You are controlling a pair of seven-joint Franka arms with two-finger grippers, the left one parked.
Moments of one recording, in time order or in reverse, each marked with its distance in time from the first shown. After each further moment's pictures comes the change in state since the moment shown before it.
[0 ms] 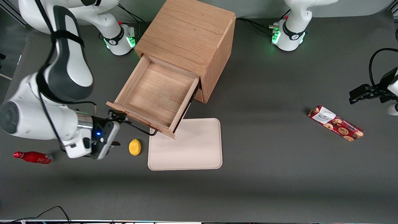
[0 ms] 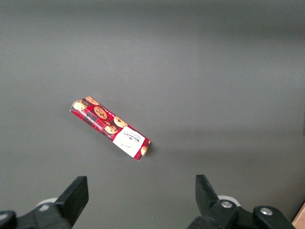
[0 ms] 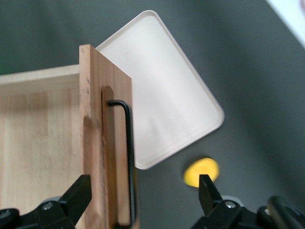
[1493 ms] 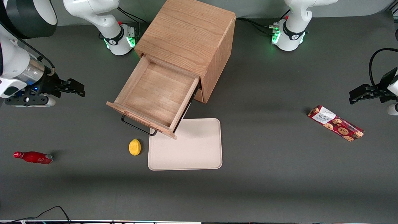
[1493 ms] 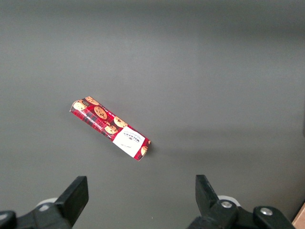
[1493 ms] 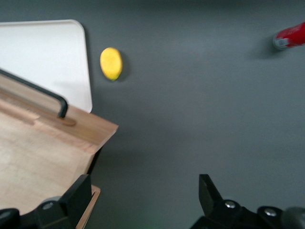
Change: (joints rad) arm -0.231 -0.537 0.193 -0.537 -0.443 0.013 1.064
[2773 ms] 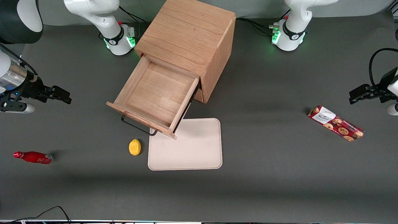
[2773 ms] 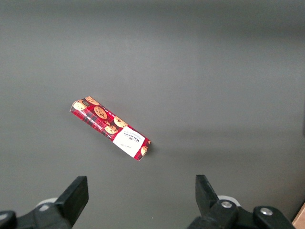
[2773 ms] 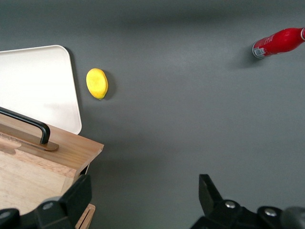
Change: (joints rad) arm -0.099 0.035 0.043 0.052 -0.002 0.018 0.000
